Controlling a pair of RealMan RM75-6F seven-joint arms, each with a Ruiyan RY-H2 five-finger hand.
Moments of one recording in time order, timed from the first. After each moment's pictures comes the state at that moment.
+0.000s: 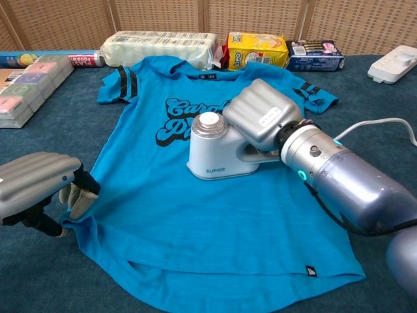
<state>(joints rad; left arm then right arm) -0.38 -1.58 0.06 -1.60 1.45 1.14 0.39 0.81 -1.97 0.16 -1.16 -1.20 1.13 -1.13</state>
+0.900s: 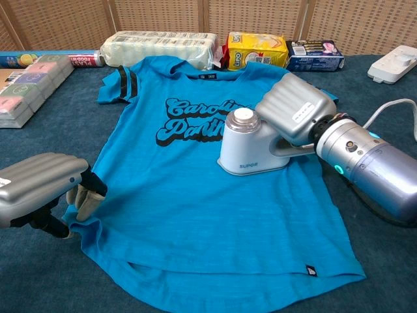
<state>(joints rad) -0.39 -1.59 0.06 -1.60 1.45 1.13 0.41 0.75 -1.88 0.12 -1.15 -1.18 1.15 -1.21</state>
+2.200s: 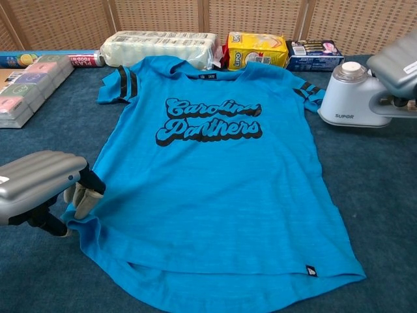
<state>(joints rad) -0.38 -1.58 0.05 -1.63 1.43 1.13 0.45 0.67 -1.75 0.23 -0.97 -1.05 1.19 -1.07</state>
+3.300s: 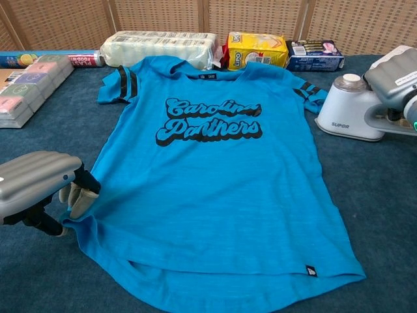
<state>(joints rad) -0.38 -1.58 0.05 -1.62 1.43 1.14 0.43 0.68 -1.84 0.29 -0.87 -0.95 1.14 -1.07</state>
